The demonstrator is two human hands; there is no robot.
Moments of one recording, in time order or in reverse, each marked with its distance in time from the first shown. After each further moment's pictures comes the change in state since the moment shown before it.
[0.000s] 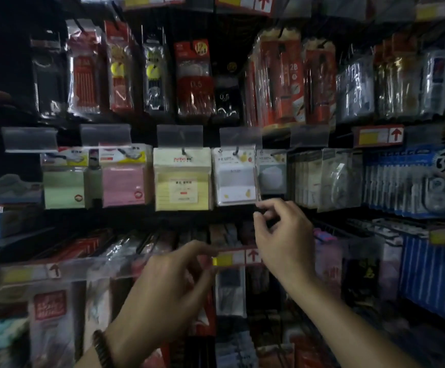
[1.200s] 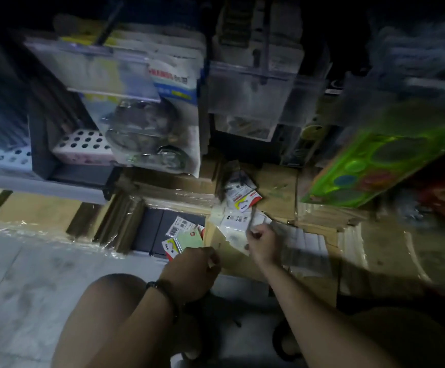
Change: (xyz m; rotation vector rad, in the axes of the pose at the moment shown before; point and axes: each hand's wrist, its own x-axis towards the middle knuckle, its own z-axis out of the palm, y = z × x) left_hand -0.463 -0.257 0.277 -0.029 -0.990 -1.063; right_hand -0.703 0.234 0.192 -0.210 -1.077 1.142
